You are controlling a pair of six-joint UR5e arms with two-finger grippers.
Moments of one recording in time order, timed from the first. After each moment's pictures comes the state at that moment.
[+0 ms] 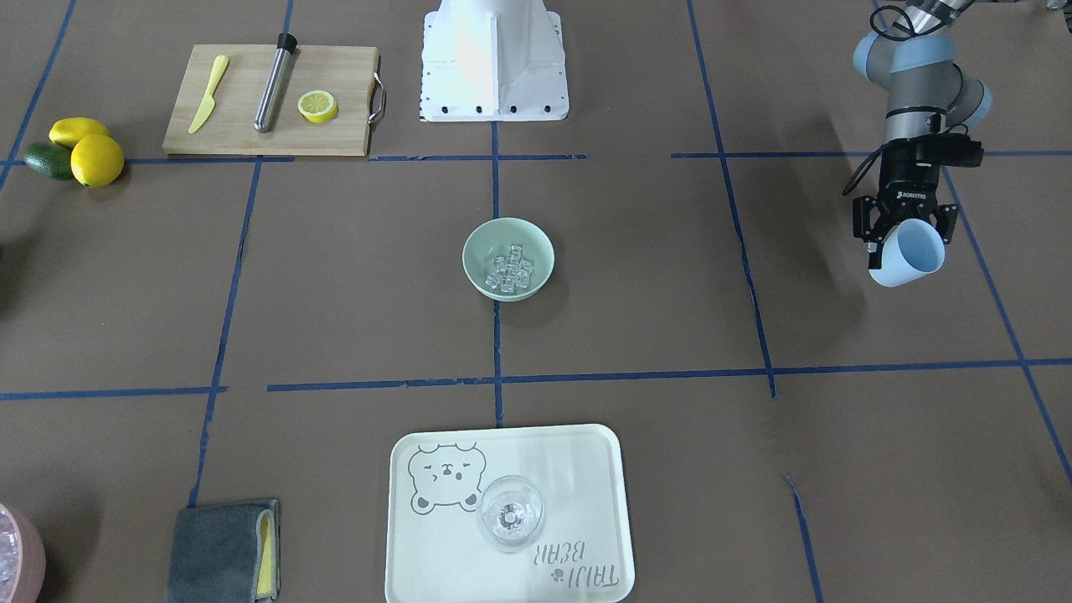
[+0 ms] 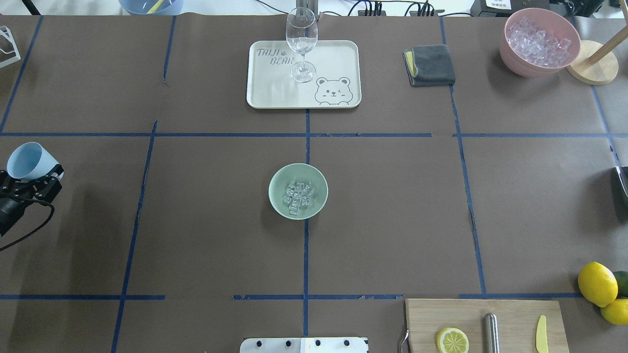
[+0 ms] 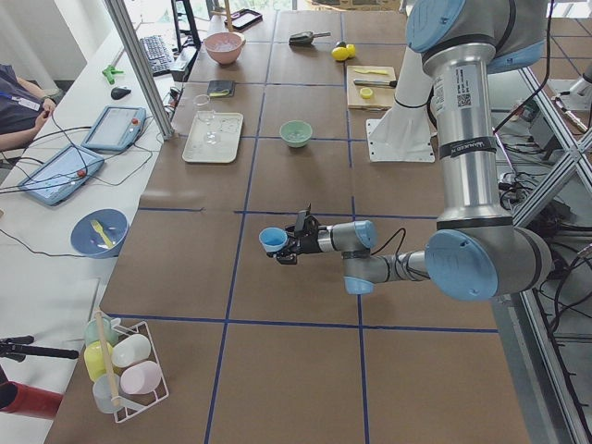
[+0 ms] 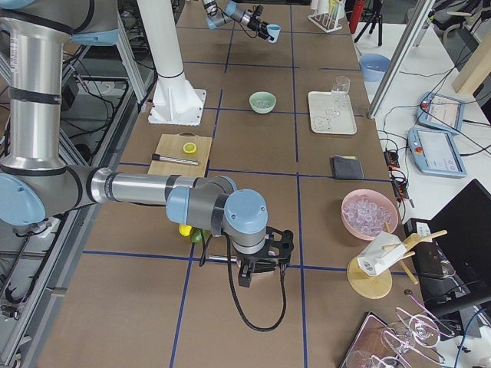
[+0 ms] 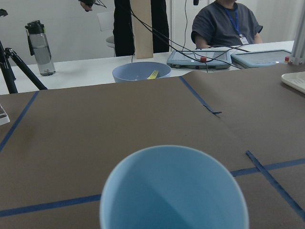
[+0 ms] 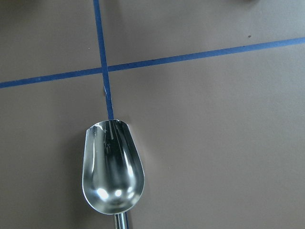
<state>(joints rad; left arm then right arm) -0.44 -1.35 -1.45 -3.18 -0.87 -0.96 1.75 -1.71 1.74 -1.70 2.35 -0.05</state>
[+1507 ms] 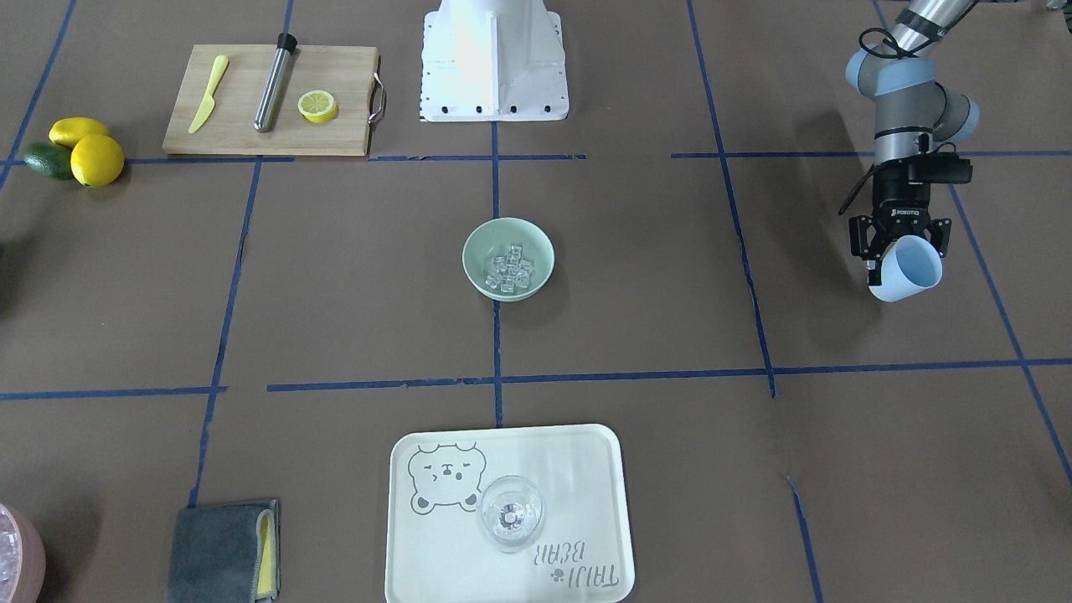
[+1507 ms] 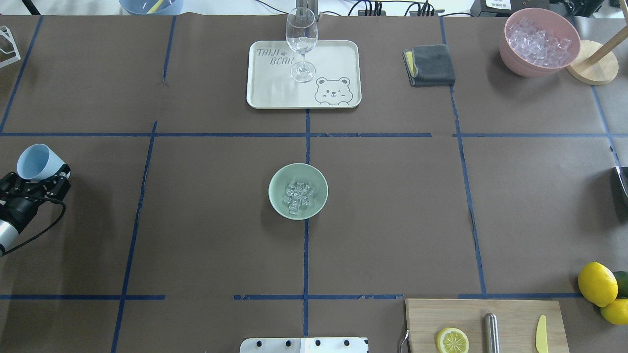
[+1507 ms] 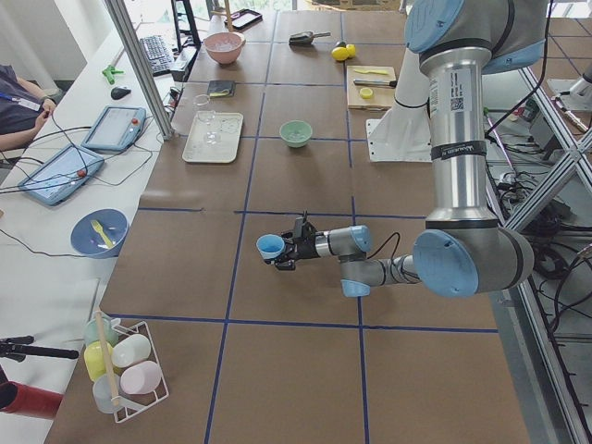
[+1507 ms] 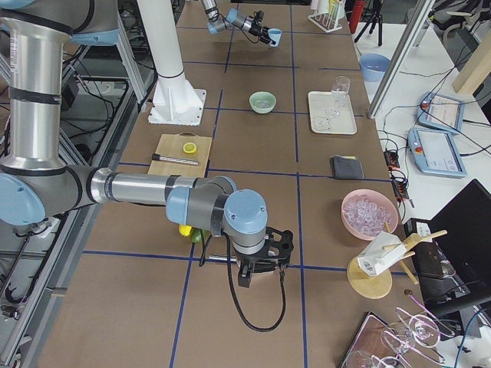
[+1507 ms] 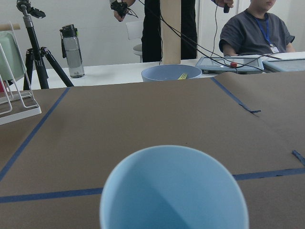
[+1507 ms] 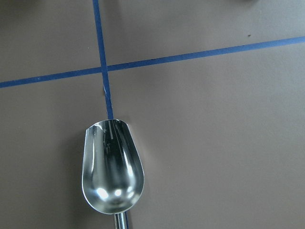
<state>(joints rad) -0.41 -1.42 -1.36 -3.16 -0.81 -1.02 1.75 -1.71 1.74 -1.70 2.35 -0.05</state>
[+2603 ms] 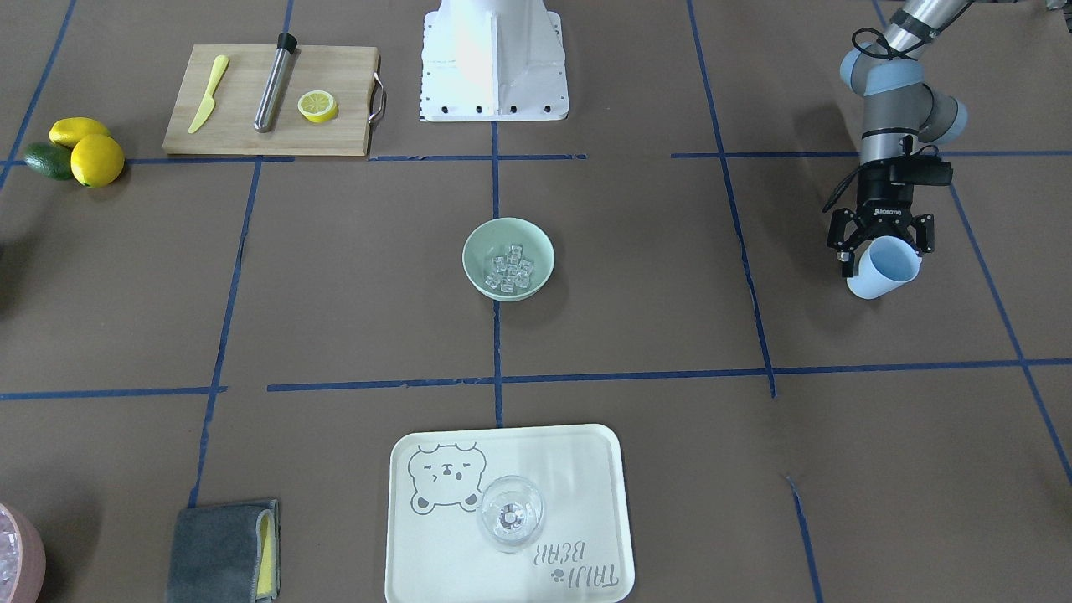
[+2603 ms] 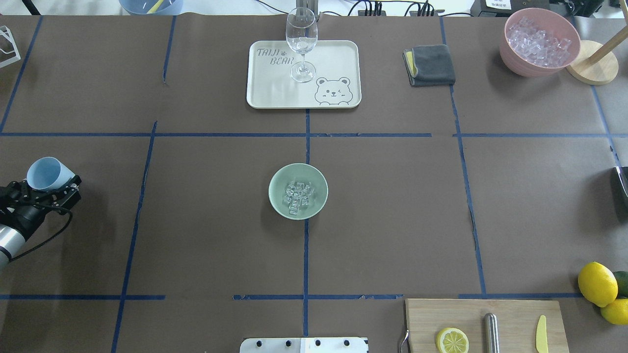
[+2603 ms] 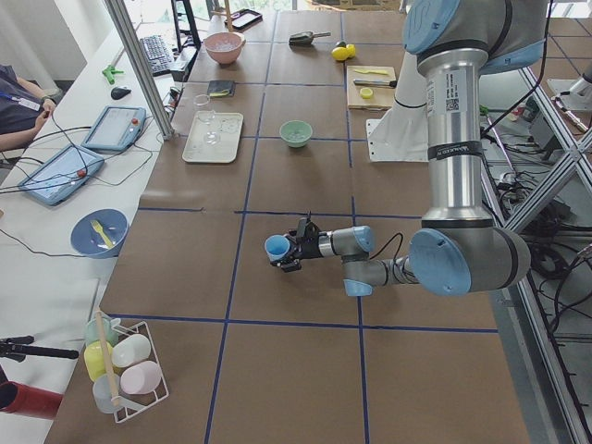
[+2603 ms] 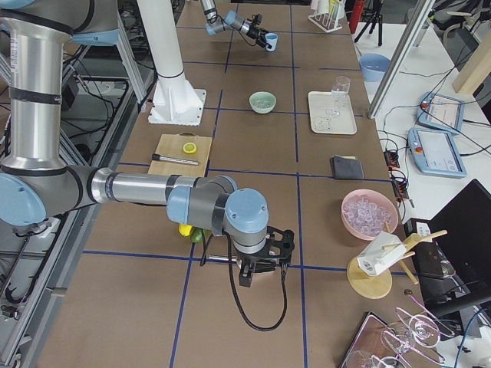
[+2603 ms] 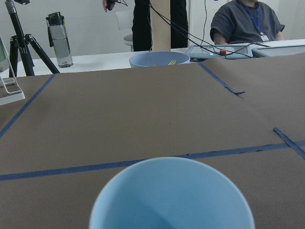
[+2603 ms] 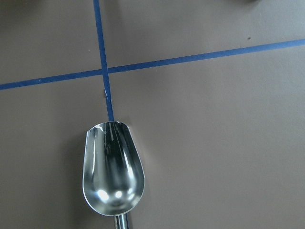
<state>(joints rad) -0.38 -1.42 -1.35 -3.17 -0.80 -1.02 1.75 -1.71 1.74 -1.70 2.35 -0.05</state>
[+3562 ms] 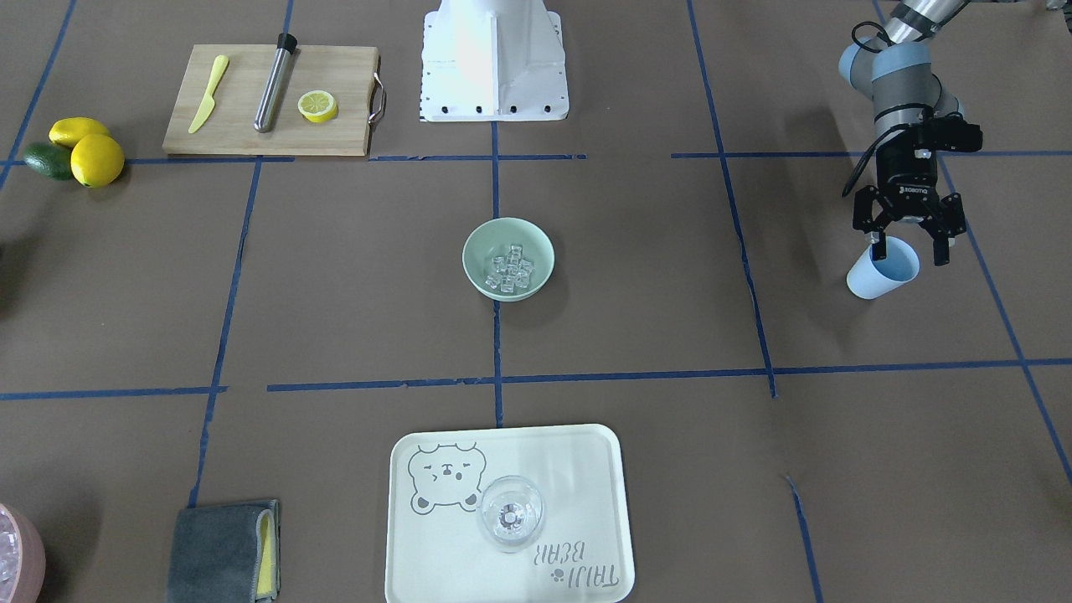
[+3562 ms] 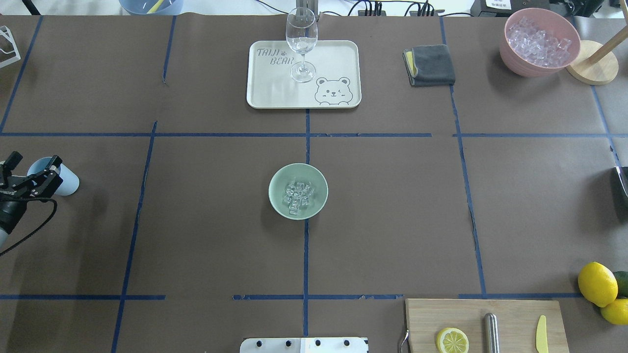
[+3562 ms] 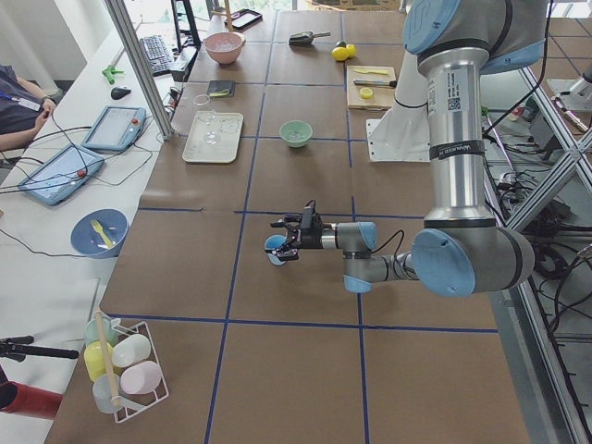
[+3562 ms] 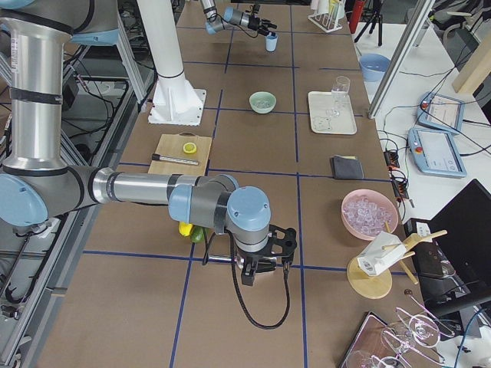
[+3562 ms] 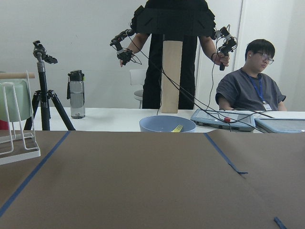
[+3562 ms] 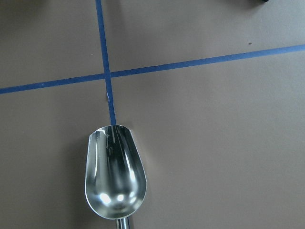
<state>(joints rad) -0.39 -1.40 -1.42 -3.32 -0.68 -0.89 1.75 -1.70 1.74 -1.70 2.35 -0.04</state>
